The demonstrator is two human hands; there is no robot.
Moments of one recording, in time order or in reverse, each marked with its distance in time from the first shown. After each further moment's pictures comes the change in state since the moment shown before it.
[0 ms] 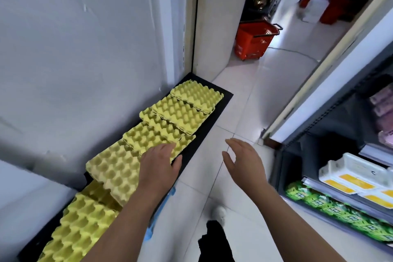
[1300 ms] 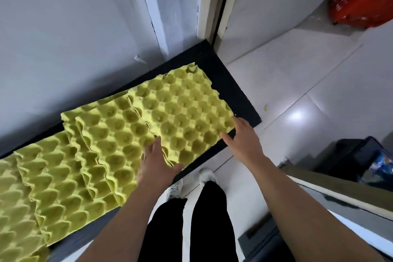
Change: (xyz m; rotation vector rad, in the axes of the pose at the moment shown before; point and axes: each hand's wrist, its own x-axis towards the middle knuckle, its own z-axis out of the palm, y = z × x) left_hand 0.439 0.037 0.340 -0.215 -0.468 -0.996; right_hand 0.576 0.264 0.246 0.003 -0.711 -0.007
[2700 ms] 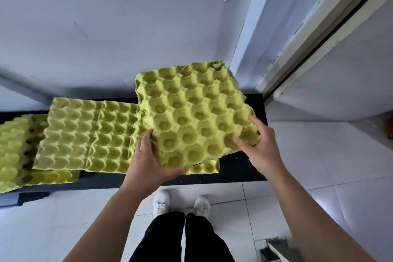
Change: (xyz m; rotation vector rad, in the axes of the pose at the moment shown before) left_hand -0.145 -0.023 -0.073 -0.570 0.499 0.031; right_hand -0.037 -0.098 -0.103 0.322 -0.126 -0.469
